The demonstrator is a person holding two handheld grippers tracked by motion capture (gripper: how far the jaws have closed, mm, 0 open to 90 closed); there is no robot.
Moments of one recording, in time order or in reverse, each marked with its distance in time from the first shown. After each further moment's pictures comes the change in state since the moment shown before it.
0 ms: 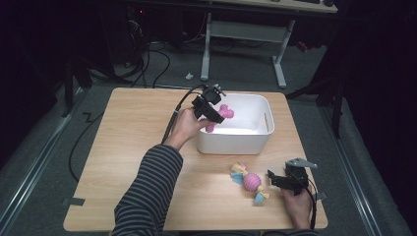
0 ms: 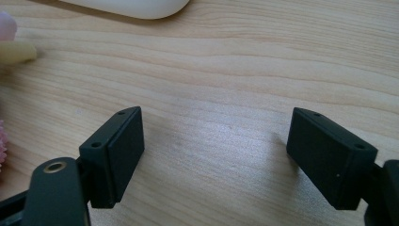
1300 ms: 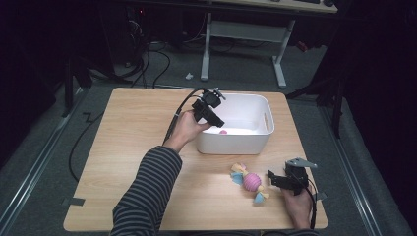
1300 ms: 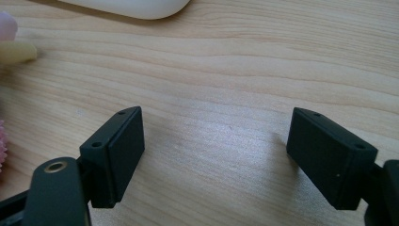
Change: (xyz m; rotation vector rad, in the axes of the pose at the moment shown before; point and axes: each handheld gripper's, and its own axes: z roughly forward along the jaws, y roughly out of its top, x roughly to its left) left arm -0.004 -0.006 0.001 -0.001 -0.001 0.002; right arm 0.000 0.000 0.000 0.000 0.001 -0.003
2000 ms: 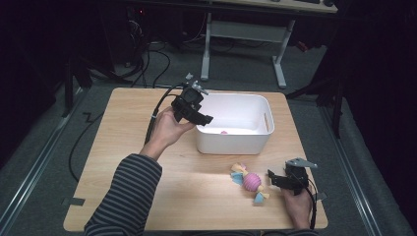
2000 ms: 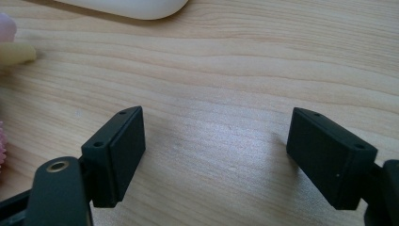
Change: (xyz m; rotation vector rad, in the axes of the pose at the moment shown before) left arm -0.005 -0.030 -0.073 -0.131 0.071 0.009; right arm 0.000 0.000 0.000 0.000 -0.003 0.005
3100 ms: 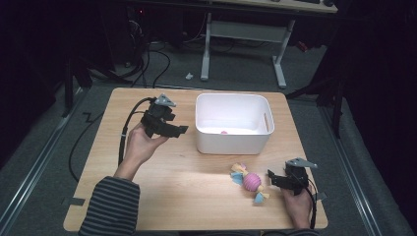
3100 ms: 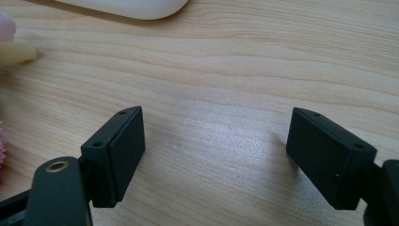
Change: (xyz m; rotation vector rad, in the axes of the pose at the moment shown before) left arm 0.019 -0.075 -0.035 -0.073 0.044 -0.100; right arm 0.000 0.000 0.000 0.000 -0.001 -0.001
